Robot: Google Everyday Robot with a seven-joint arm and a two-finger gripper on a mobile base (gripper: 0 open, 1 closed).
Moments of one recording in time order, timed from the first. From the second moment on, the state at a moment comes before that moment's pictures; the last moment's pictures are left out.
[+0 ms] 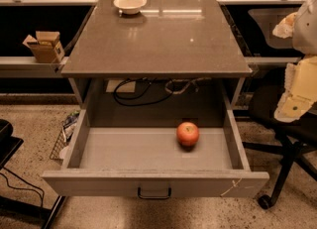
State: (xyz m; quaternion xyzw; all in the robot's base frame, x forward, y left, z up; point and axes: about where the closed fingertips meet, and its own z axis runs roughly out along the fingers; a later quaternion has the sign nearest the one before) arm 0.438 -0.216 0.978 -0.60 0.78 -0.04 0.16
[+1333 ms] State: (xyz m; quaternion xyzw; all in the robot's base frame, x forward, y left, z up) arm 0.445 -0.208 0.945 -0.60 0.78 -0.04 0.13
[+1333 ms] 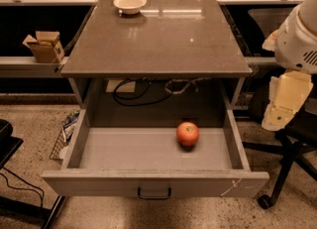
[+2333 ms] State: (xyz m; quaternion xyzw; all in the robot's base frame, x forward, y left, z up) arm 0.453 -0.217 0.822 -0.63 0.76 0.00 0.14
